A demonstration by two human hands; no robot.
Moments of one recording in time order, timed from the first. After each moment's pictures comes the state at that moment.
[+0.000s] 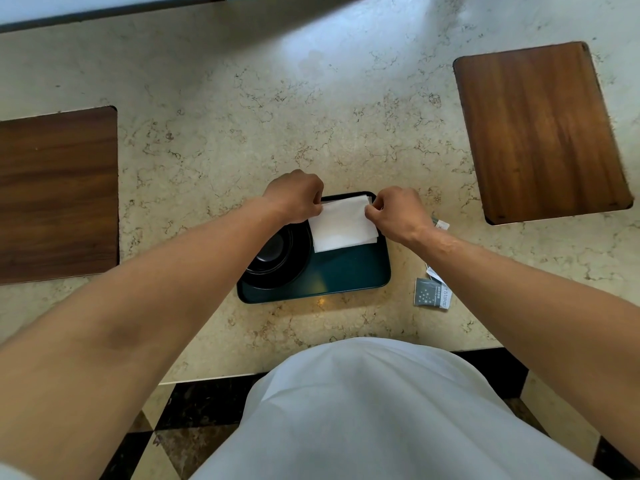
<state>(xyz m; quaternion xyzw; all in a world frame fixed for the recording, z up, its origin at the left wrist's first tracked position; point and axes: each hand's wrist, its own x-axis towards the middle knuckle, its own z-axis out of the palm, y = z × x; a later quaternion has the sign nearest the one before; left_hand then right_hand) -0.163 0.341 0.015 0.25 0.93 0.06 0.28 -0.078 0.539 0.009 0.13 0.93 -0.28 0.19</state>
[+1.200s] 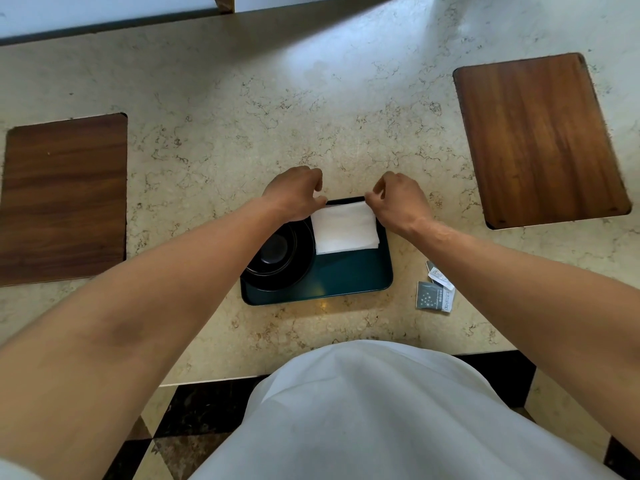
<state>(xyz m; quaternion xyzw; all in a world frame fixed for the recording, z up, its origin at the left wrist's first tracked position) -0.170 0.332 0.021 0.23 0.94 0.10 0.25 -0.095 0.537 0.013 0.15 0.94 -0.27 0.15</state>
